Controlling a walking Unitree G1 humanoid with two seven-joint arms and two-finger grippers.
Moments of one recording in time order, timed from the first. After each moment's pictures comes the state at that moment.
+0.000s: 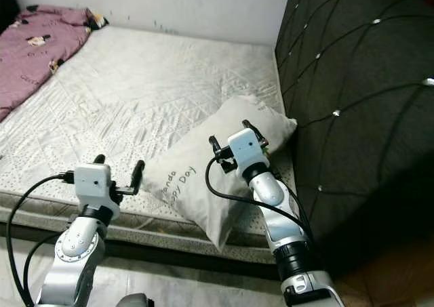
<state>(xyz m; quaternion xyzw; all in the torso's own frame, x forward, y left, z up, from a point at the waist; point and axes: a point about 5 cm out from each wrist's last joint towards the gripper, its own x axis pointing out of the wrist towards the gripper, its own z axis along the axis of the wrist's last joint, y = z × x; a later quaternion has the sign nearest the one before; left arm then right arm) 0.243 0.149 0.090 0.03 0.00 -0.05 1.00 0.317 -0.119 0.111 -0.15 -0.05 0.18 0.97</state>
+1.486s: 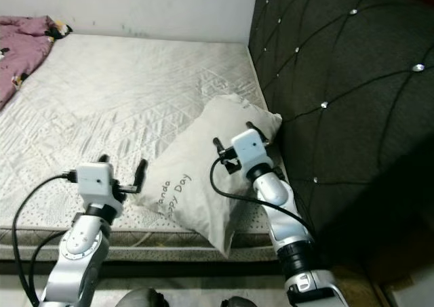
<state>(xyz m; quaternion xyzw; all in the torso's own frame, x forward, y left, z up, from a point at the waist) 0.244 0.149 0.088 0.01 0.01 -0.04 1.00 0.317 -0.124 0.106 -0.15 -0.04 0.18 0.97</state>
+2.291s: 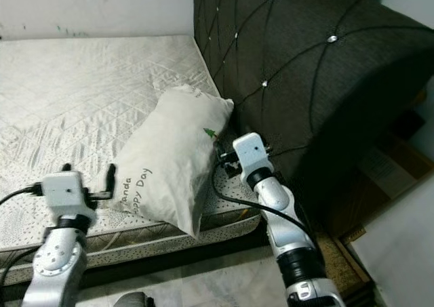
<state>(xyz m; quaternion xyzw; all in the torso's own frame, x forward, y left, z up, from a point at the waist) 0.224 0.174 0.096 0.04 0.00 0.04 1.00 0.308 -0.129 0.101 -0.15 -0.03 0.19 0.97</state>
